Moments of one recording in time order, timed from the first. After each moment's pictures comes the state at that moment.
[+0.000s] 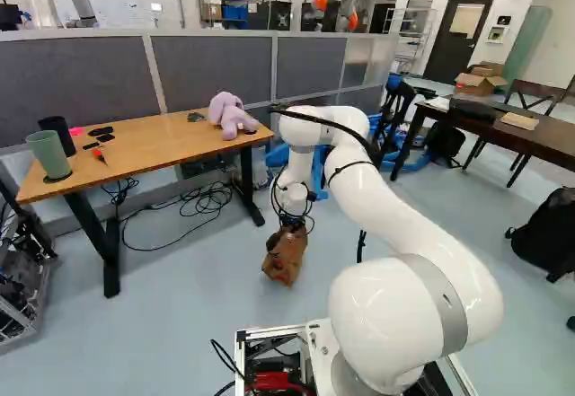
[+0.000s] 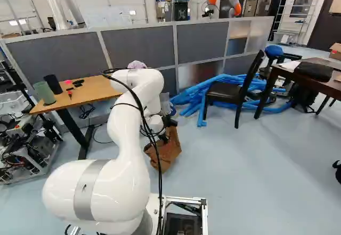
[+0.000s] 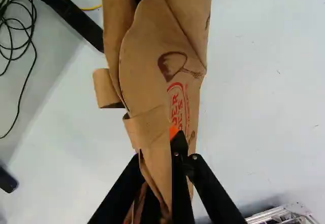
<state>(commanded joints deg) 4.7 -74.6 -77.1 11.6 13.3 15.9</state>
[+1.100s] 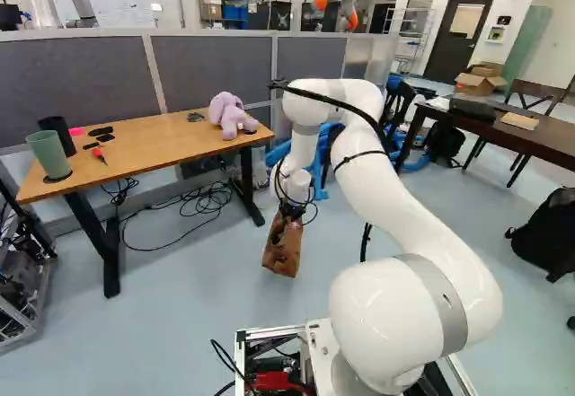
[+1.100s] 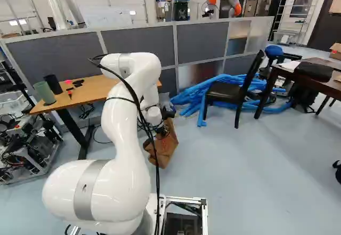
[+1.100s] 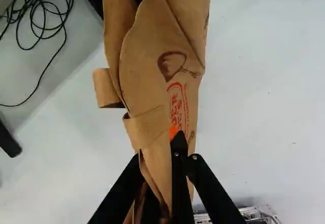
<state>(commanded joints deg) 4.7 -63.0 -67.9 2.0 12.4 15.9</state>
